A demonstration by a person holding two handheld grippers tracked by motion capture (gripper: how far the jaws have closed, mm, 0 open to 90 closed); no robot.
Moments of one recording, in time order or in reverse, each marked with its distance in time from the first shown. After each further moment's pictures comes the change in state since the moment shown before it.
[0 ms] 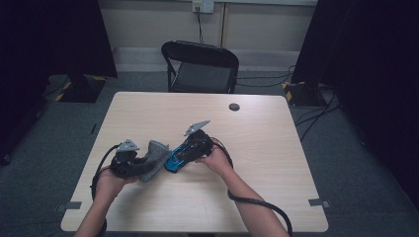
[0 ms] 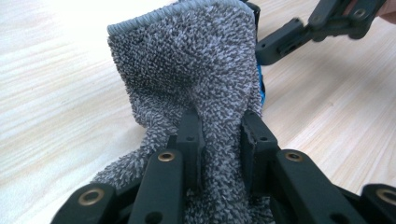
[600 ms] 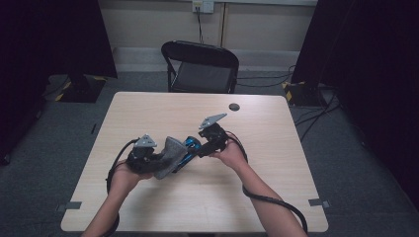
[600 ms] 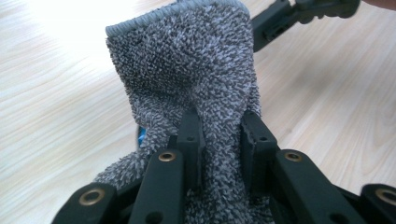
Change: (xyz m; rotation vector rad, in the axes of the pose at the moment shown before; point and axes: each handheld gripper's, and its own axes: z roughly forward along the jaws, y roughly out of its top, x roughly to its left) left arm -0.035 0.035 0.020 0.001 -0.066 0.099; right arm -0.018 -0.003 -0.051 -0.029 -0.027 -0.008
